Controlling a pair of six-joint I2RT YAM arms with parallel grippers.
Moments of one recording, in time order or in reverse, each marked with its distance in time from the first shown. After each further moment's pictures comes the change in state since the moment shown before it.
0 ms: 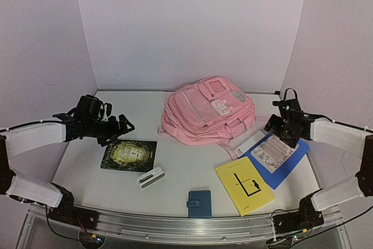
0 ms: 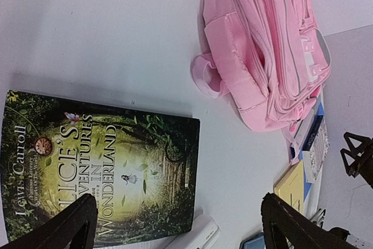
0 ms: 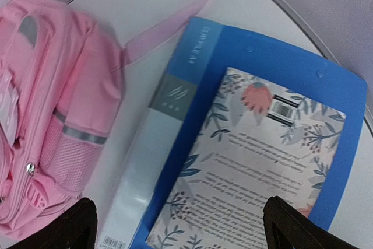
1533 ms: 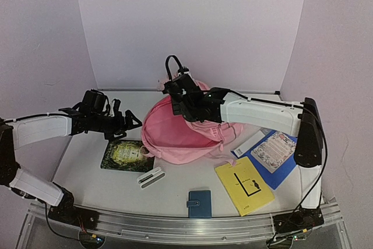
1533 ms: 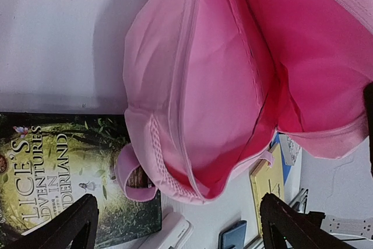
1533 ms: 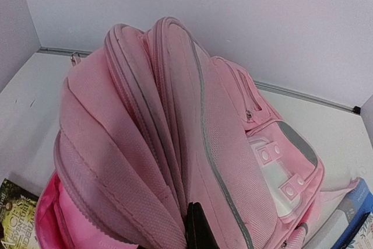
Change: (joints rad) left arm 0.000 0.096 0.075 0.048 0.147 0.004; right arm 0.711 0.764 1.087 -0.054 0.439 -0.382
